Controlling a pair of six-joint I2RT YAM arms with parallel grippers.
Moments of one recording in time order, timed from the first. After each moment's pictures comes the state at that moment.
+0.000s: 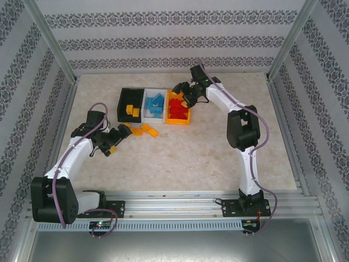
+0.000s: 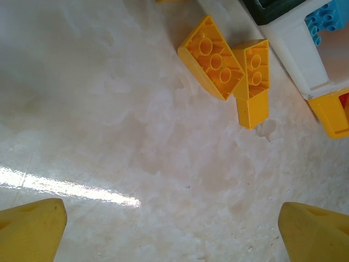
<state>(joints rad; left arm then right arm) 0.01 1.22 0.81 -0.71 0.39 -0.72 0.34 2.27 1.97 -0.66 -0.49 1.05</state>
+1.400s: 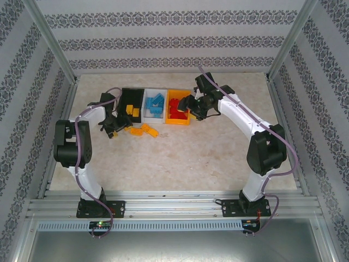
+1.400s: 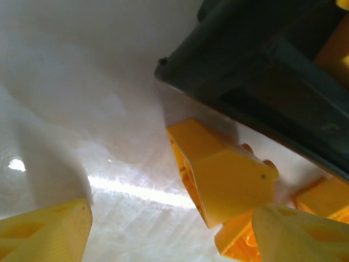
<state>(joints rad) 0.02 1.87 1.23 -0.72 0.24 -0.53 0.42 1.79 1.57 -0.82 -0.41 0.78</state>
